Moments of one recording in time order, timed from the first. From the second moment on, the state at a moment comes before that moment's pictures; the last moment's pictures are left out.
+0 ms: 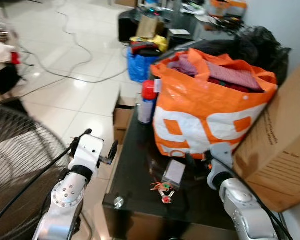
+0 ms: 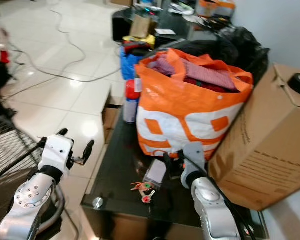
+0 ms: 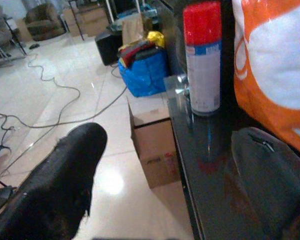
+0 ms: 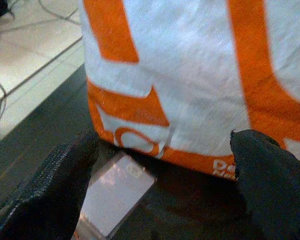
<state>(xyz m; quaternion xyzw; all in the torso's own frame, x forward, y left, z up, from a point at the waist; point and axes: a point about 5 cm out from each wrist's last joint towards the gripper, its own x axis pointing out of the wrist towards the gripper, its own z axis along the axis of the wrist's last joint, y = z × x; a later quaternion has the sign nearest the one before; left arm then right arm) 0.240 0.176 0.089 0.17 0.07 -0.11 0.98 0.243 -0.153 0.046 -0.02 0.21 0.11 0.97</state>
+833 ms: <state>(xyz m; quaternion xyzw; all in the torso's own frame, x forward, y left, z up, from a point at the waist) 0.243 0.149 0.065 0.21 0.19 -0.46 0.84 0.233 -0.094 -0.016 0.01 0.36 0.34 0.87</state>
